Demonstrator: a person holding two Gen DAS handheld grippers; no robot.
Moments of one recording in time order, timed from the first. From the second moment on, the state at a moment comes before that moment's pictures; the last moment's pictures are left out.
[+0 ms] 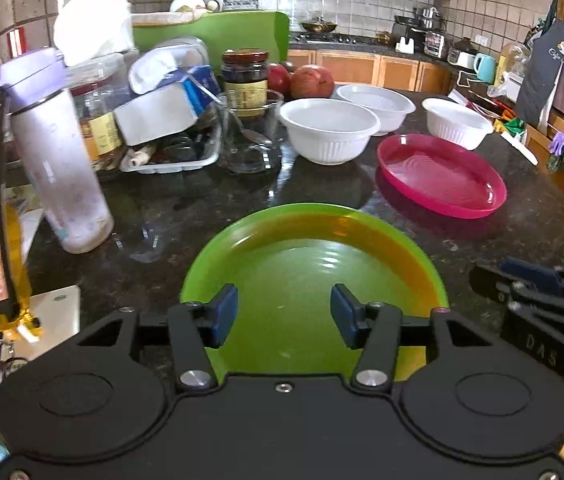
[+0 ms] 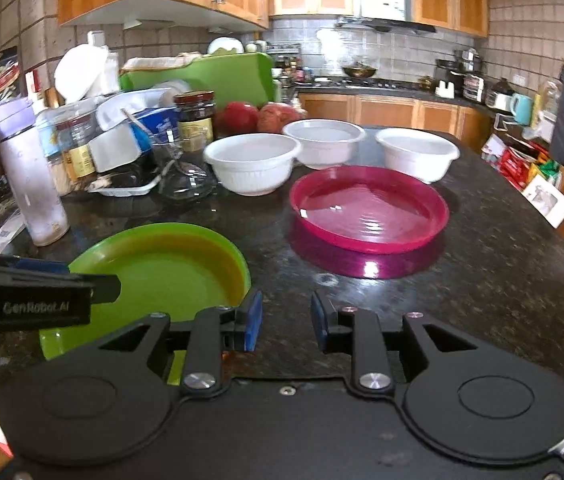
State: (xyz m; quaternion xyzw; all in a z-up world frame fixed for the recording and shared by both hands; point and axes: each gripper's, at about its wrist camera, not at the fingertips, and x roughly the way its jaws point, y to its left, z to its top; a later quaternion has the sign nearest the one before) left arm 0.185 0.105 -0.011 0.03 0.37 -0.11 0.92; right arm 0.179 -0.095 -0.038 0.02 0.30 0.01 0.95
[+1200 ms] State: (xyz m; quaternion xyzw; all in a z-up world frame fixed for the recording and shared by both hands) left arm 0.229 -0.085 -0.019 0.05 0.45 -0.04 0.89; right arm 0.218 -0.292 -0.041 0.07 0.32 0.00 0.94
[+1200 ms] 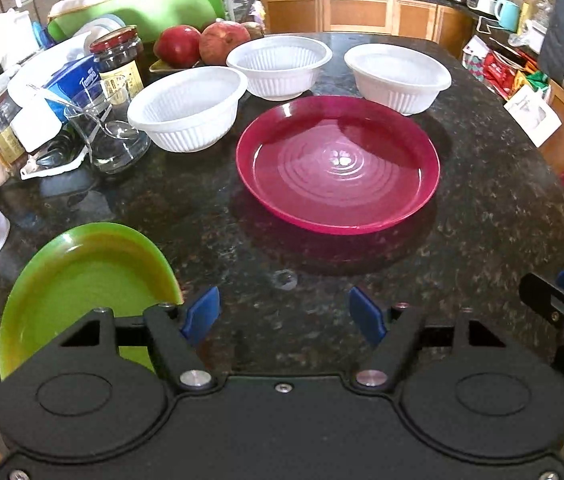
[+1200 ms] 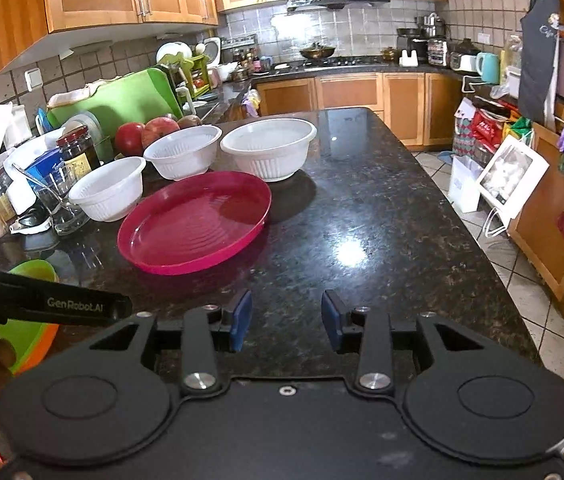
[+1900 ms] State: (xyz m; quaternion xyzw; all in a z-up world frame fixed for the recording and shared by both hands) left arm 0.228 -0.110 -0.032 0.03 0.45 0.03 0.89; right arm 0.276 -0.326 -0.065 0.03 0.39 0.03 0.92
